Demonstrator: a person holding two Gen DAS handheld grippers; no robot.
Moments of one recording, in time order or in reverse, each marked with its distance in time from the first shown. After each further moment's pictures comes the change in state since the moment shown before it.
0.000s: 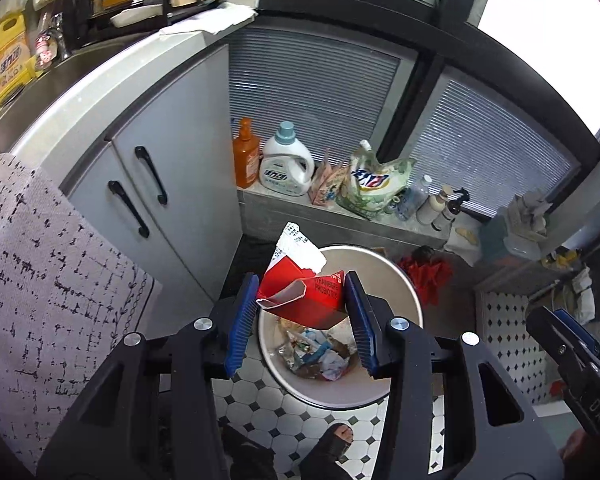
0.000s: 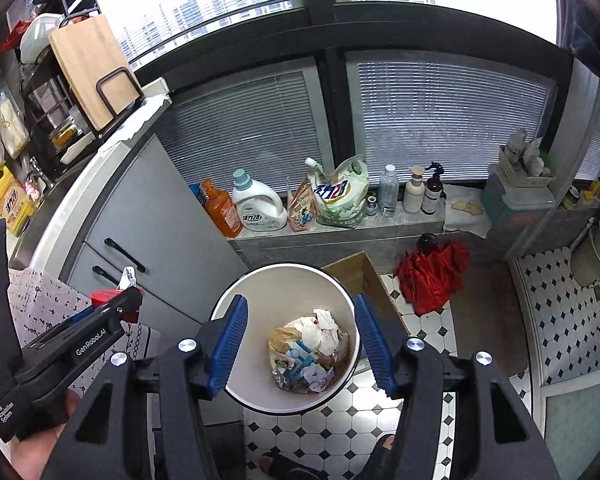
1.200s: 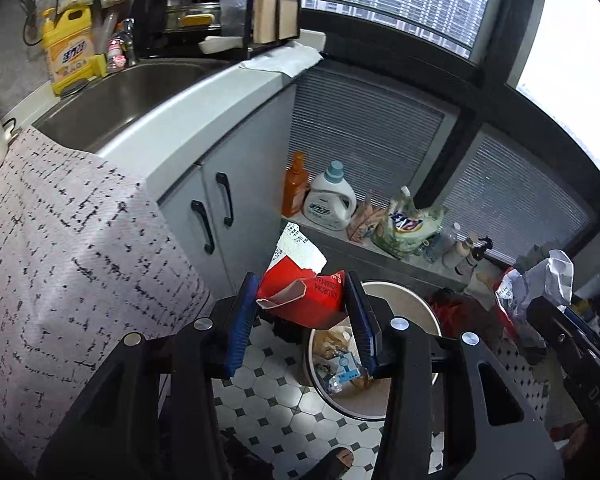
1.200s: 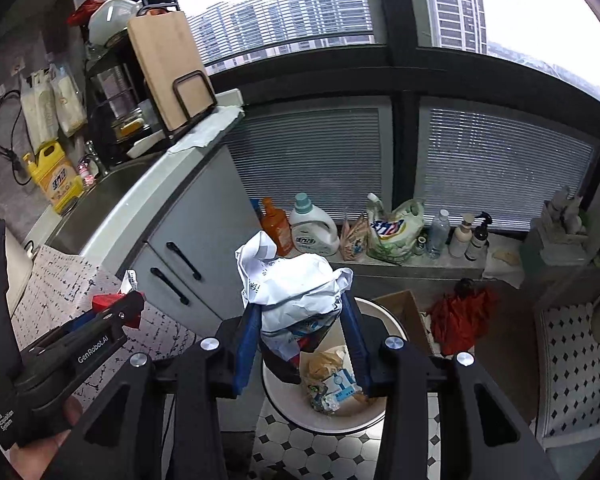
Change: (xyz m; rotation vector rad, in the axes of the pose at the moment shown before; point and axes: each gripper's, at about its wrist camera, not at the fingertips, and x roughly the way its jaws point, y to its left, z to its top) left arm -0.054 0.050 0.005 -0.115 -0.108 0.097; right arm -0.024 0.062 0.018 -0.140 -0.064 0.121
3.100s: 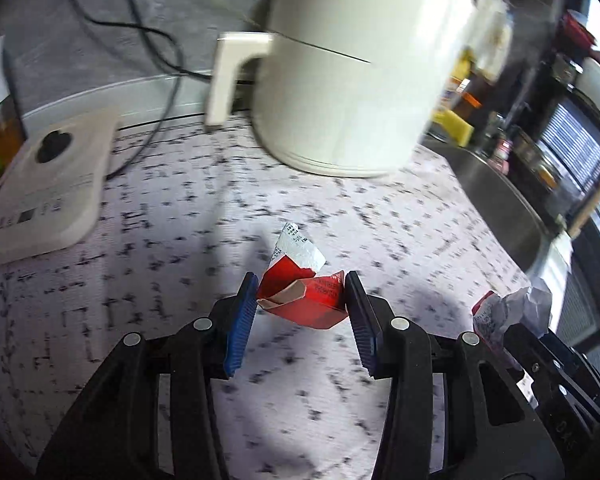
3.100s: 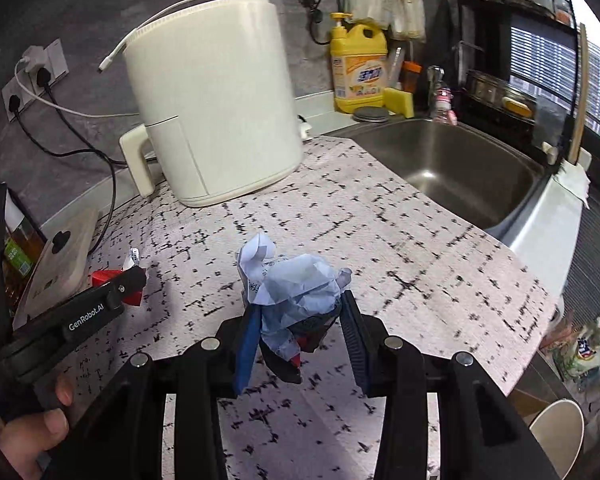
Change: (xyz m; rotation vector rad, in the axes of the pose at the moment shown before) left arm -0.150 0.432 -0.070 -0.629 -0.190 0.412; right arm -0.004 0.464 -0.100 -0.617 0.089 0.507
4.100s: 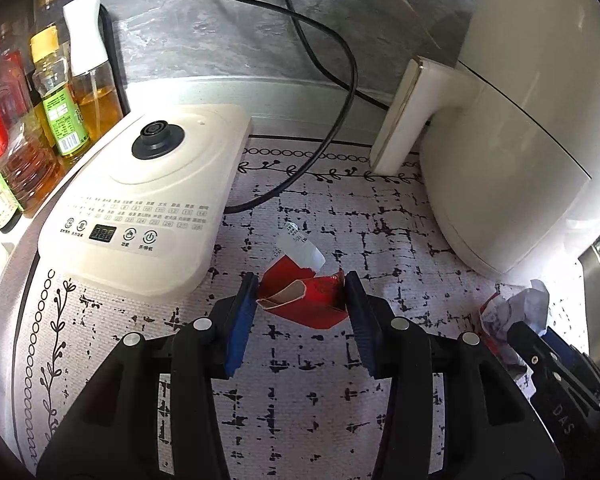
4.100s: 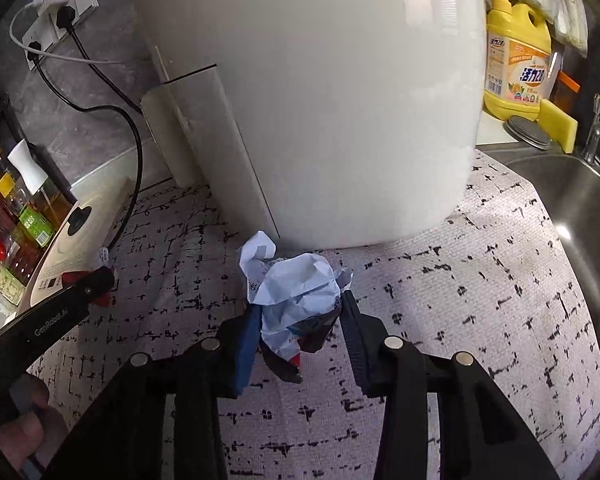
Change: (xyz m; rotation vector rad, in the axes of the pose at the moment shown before) left arm 0.039 0.080 0.050 -0.292 -0.032 0.408; right arm 0.150 0.085 0.080 -0.260 0.159 0.328
